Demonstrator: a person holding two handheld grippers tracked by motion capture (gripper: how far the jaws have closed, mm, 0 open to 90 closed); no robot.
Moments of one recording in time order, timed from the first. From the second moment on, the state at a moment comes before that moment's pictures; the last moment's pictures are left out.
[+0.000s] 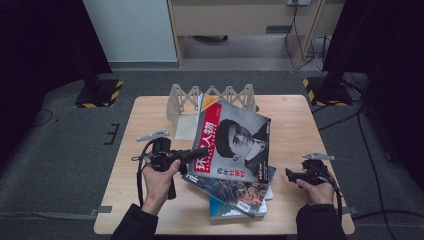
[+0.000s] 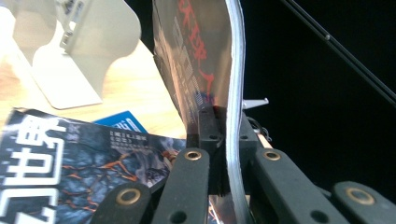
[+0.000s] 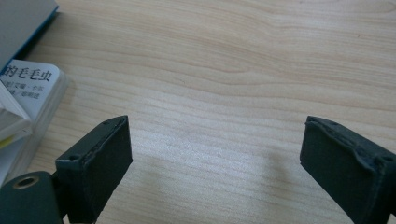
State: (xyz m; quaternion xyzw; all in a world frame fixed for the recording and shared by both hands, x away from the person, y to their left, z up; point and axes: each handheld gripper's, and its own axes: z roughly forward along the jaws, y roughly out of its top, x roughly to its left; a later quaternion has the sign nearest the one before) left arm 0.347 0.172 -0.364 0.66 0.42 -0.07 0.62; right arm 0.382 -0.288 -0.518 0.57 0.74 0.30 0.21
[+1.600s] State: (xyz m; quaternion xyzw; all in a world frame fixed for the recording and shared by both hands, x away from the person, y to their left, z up) left arm 0.353 0.308 -0.309 0.61 0.51 0.08 0.61; right arm 0.376 -0.289 -0.539 0.55 0.74 0.31 0.22
